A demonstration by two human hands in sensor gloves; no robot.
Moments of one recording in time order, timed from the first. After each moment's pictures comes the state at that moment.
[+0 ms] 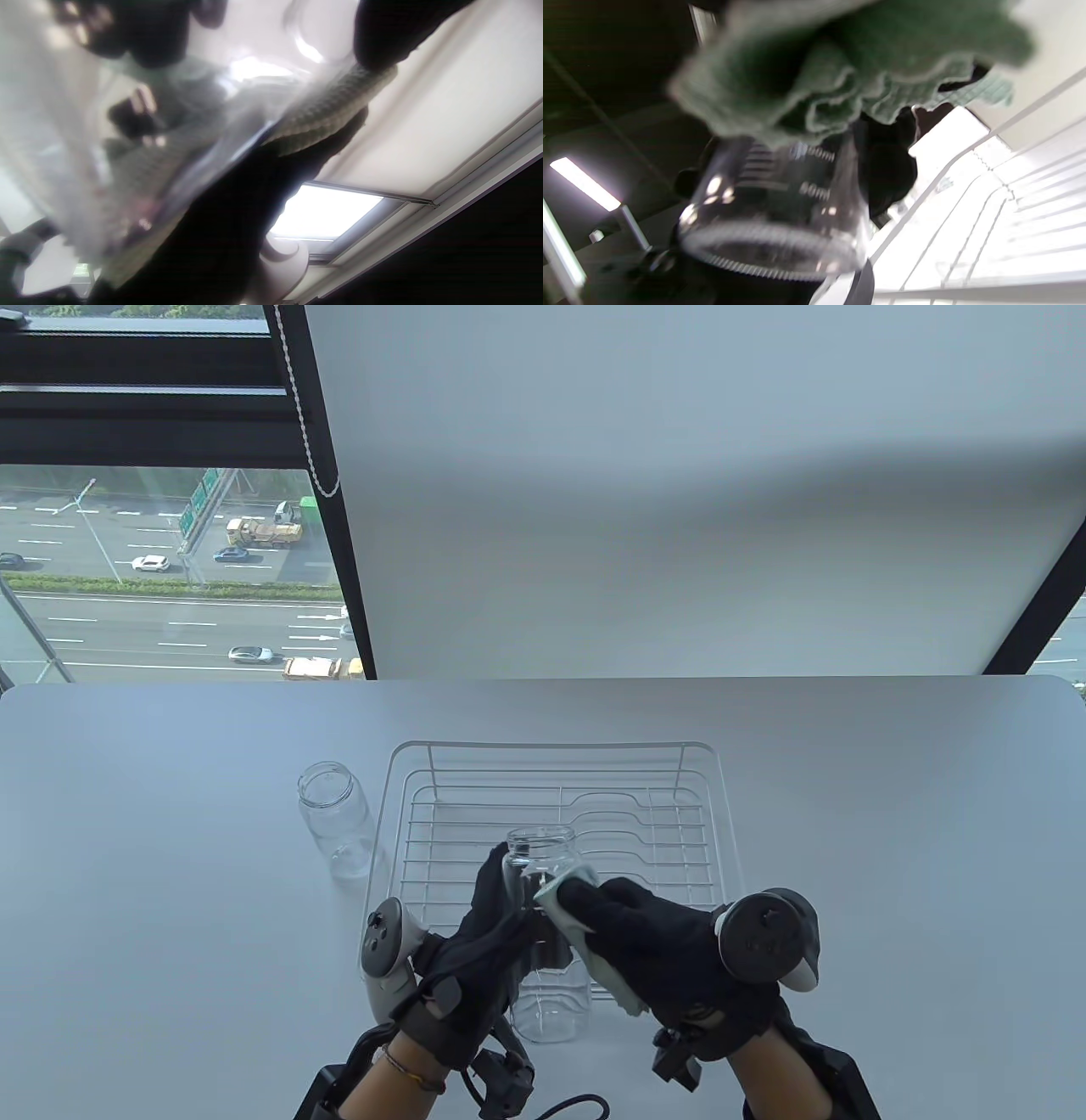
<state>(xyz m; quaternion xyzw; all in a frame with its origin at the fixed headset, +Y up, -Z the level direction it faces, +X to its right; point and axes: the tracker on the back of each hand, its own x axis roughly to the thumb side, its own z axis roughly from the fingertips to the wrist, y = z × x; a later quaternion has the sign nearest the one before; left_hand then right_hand) -0.125 -0.684 -0.298 -0.10 -0.26 0.79 0.55 0.112 -0.629 -0.294 0.42 0.04 0.79 0.44</state>
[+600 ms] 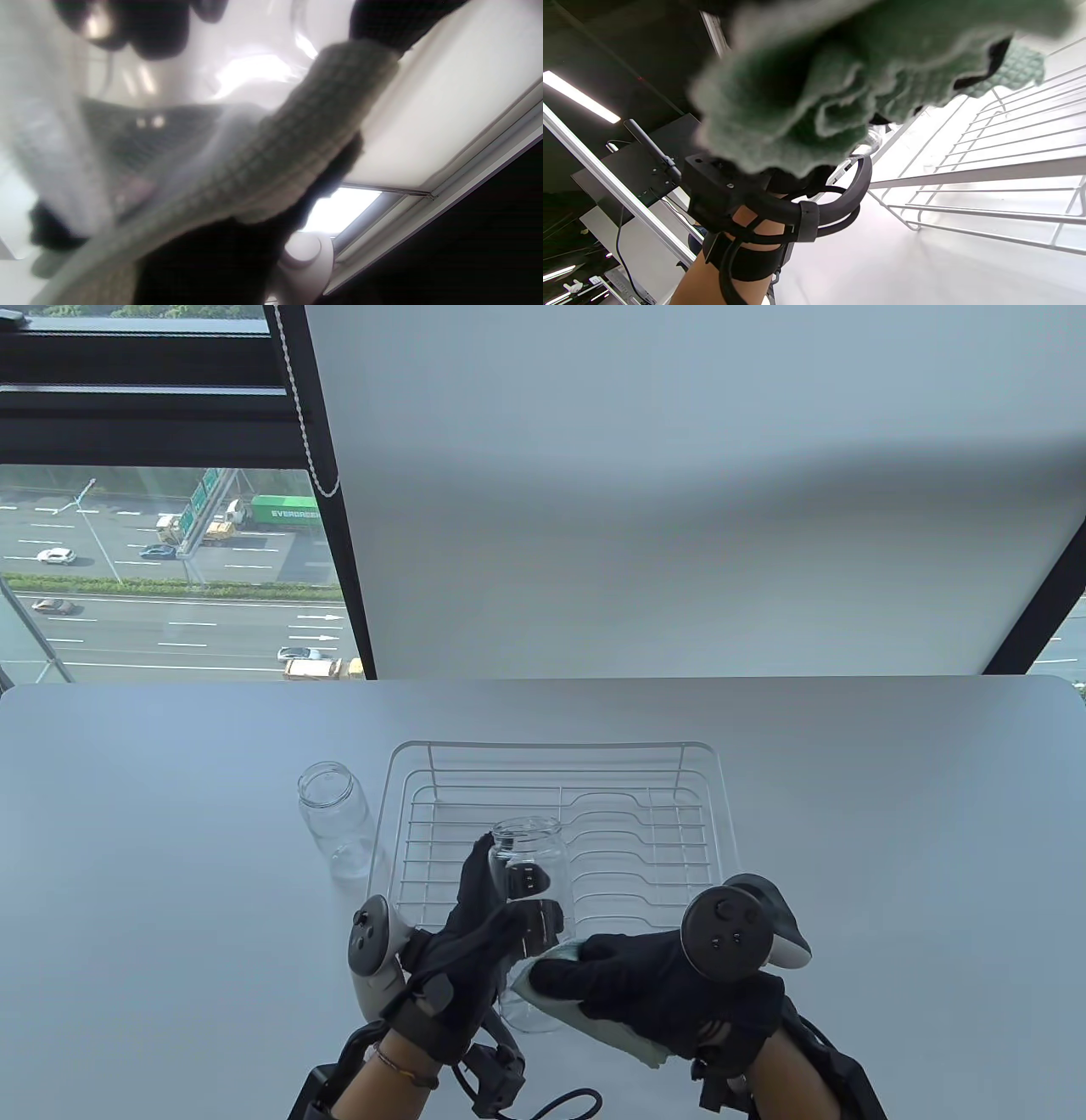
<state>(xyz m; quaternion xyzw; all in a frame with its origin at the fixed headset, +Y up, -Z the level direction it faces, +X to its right) -0.133 -0.680 -0.298 -0.09 -0.27 0.77 0.57 0.101 -0.625 -0.287 0.44 0.12 0.81 0.37</state>
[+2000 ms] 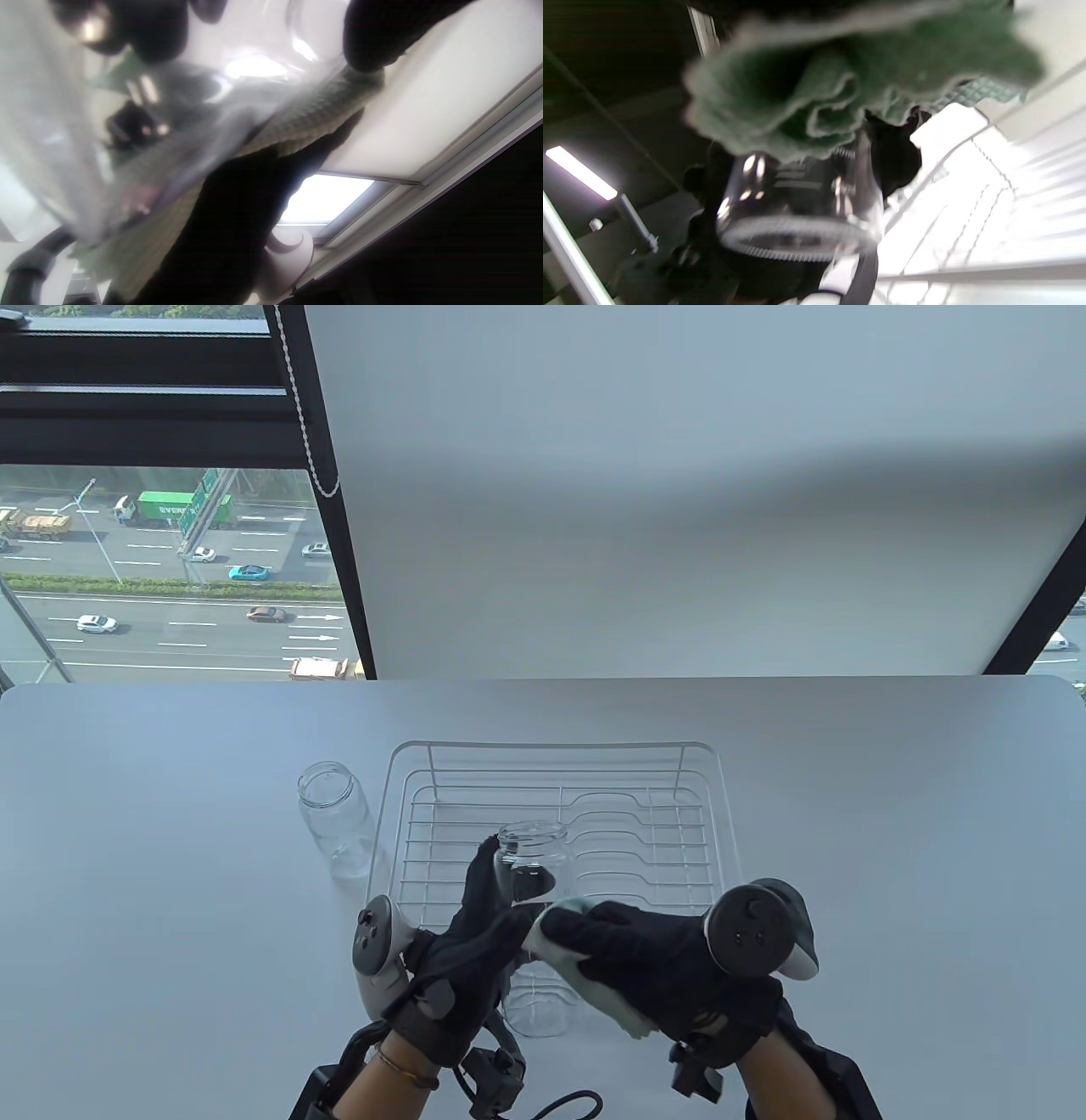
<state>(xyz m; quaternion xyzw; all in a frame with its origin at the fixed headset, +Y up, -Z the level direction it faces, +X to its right) -0.127 -0.684 -0.299 -0.11 -0.31 0.76 0.56 0.113 -0.627 -0.288 0.35 -0.07 0.81 0.47</state>
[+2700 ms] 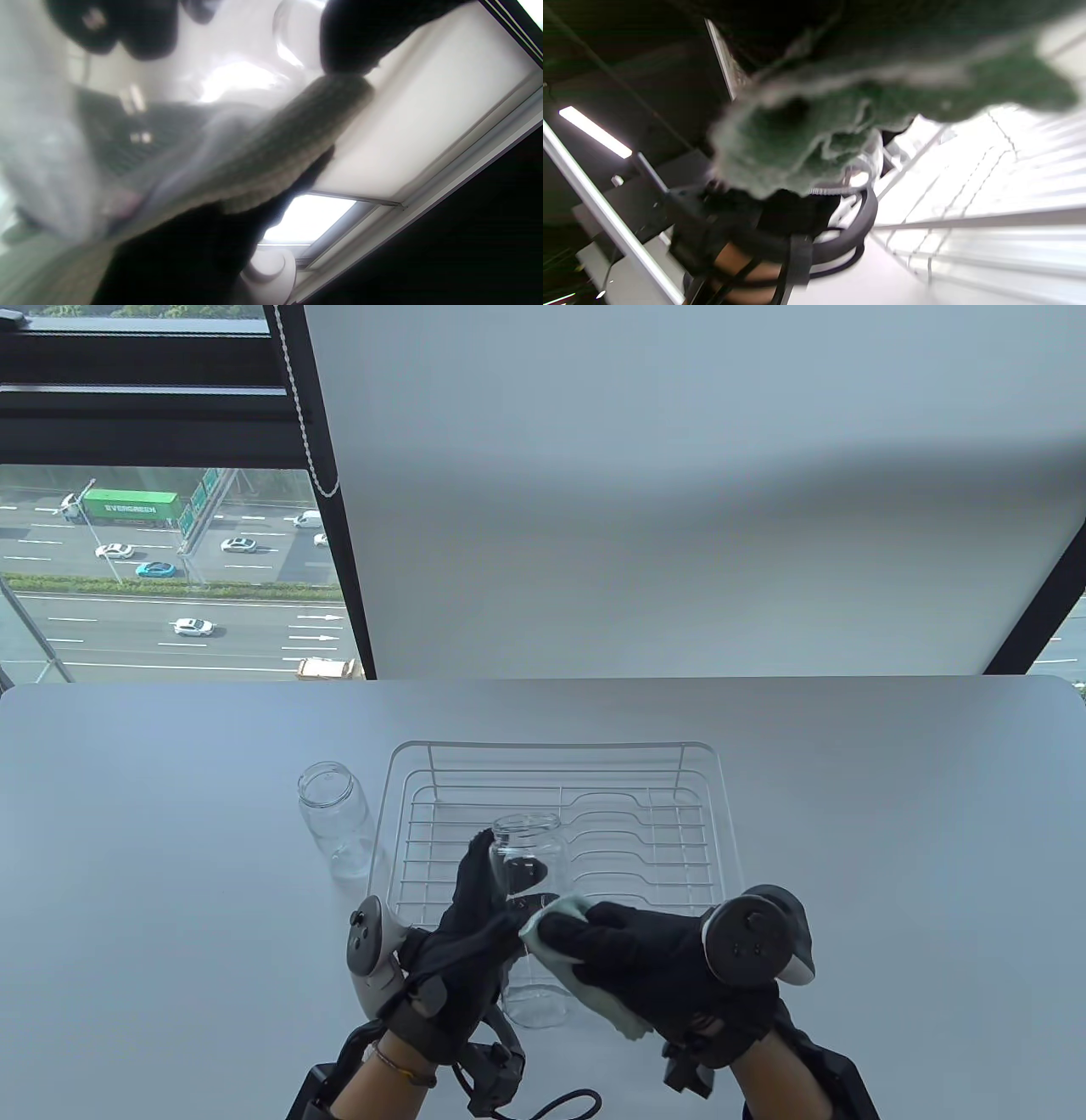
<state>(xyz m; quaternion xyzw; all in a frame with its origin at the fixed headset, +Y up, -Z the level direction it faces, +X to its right) -0.138 -0.685 -0.302 -0.06 -0.27 0.80 0.53 0.101 -0.629 -0.291 0.46 0.12 0.79 0.38</state>
